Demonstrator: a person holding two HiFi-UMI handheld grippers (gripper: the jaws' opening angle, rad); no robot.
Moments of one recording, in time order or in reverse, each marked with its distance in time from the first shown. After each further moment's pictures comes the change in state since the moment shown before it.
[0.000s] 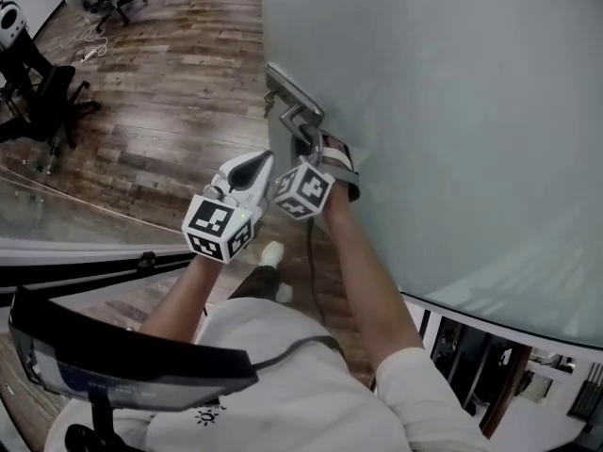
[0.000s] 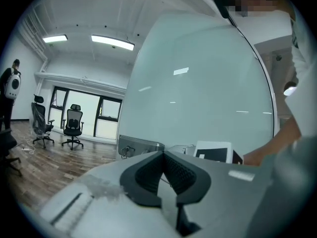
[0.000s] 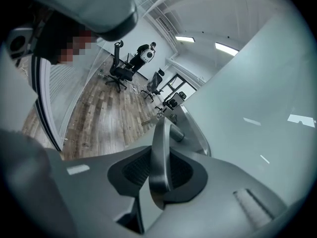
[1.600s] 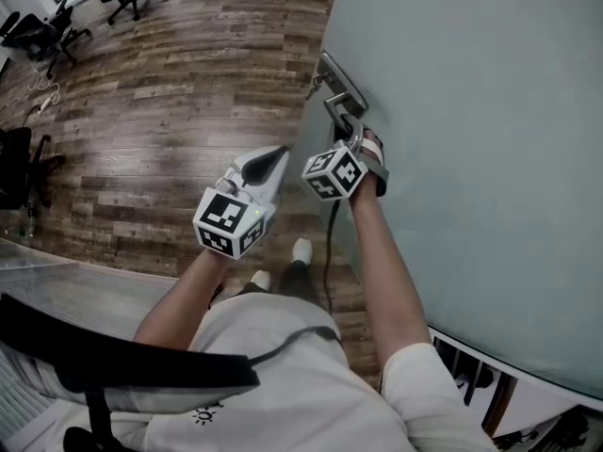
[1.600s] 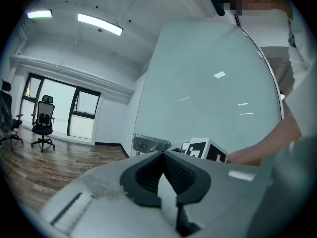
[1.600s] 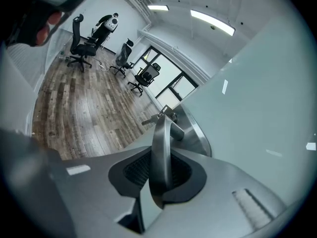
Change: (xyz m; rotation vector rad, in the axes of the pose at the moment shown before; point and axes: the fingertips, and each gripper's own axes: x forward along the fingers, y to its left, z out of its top) left arm 0.254 0.006 0.044 0.021 0.025 -0.231; right arm 0.127 -0.229 -0.183 0.184 0.282 -0.211
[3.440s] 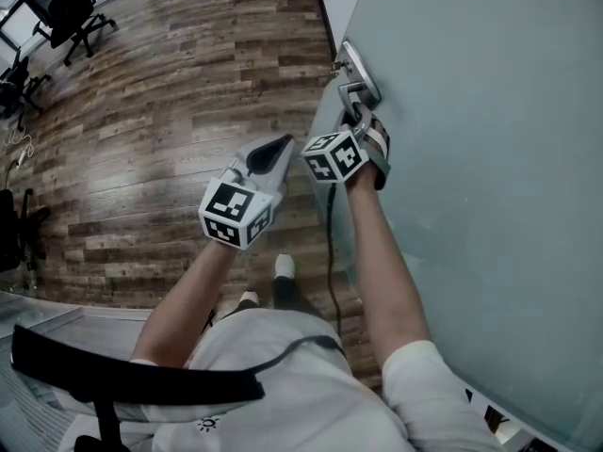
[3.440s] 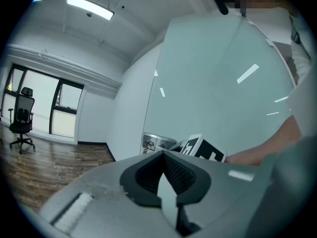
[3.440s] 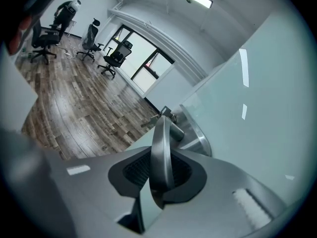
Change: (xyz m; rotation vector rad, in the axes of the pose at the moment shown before) left arm 0.254 -0.041 0.017 0.018 0.035 -0.118; right arm 0.122 -0.190 -0.156 0.179 0.212 -0.190
